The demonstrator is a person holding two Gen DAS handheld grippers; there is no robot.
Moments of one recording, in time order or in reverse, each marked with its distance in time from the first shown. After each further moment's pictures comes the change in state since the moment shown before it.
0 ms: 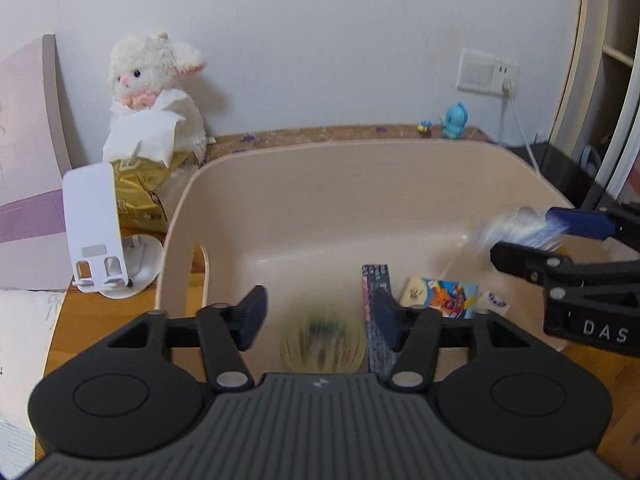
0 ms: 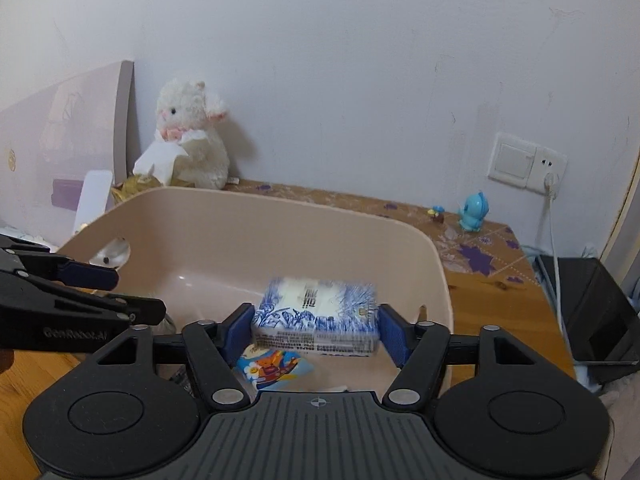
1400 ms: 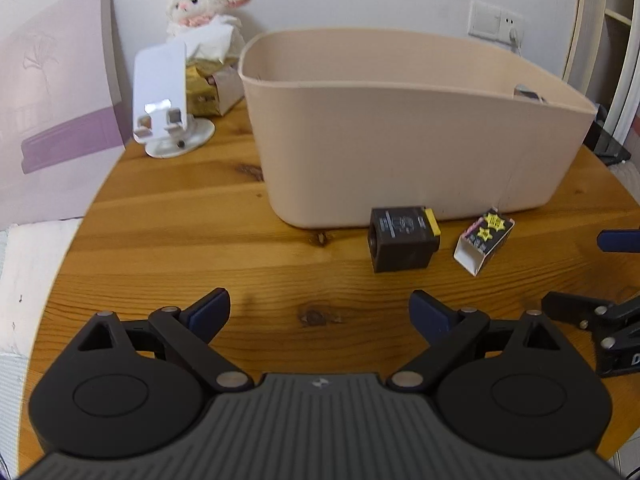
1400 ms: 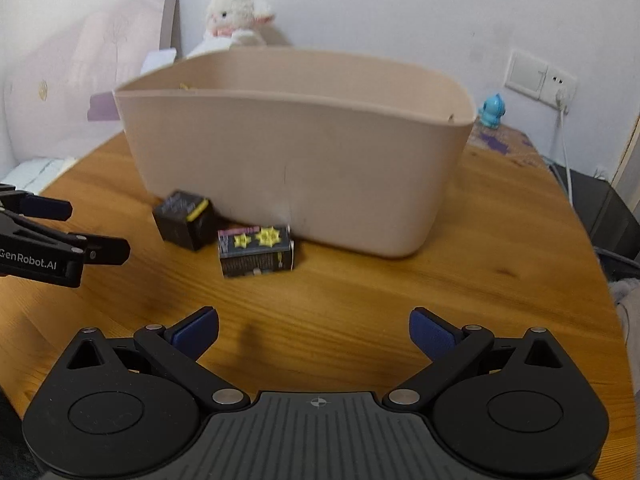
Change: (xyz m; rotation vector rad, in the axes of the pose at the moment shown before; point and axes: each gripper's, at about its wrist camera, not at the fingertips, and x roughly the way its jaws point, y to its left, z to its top) left arm -0.045 0.009 -0.131 -0.022 0.089 0.066; right arm -0.049 0.031 -0.118 -0.024 0.207 0.068
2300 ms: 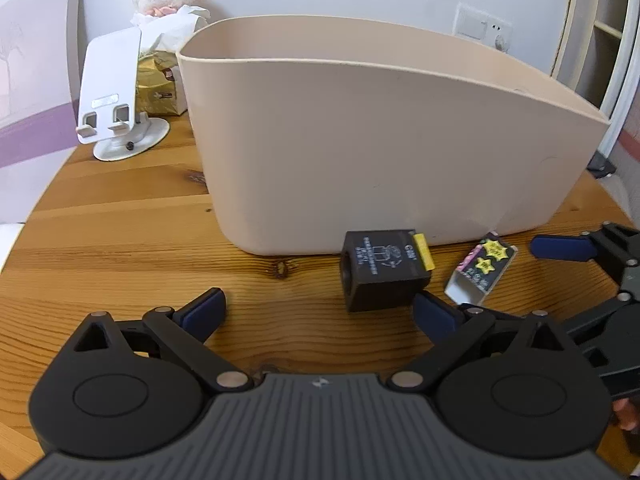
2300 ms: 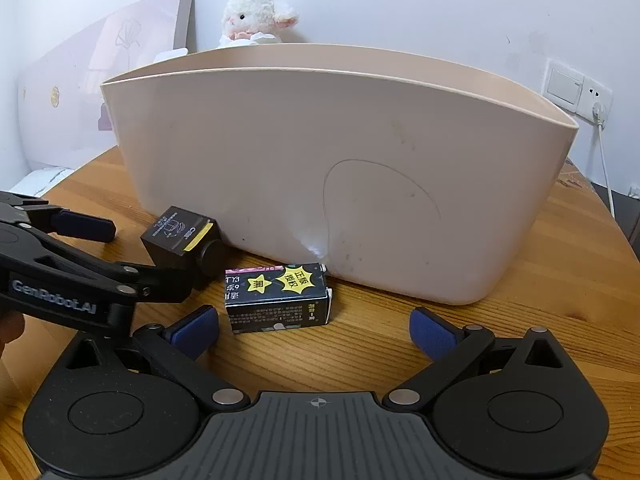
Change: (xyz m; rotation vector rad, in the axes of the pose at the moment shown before) left arm 0.046 -0.002 0.013 -0.025 -0.029 -0.115; right arm 0.051 0.018 0.008 -0.021 -0.075 0.053
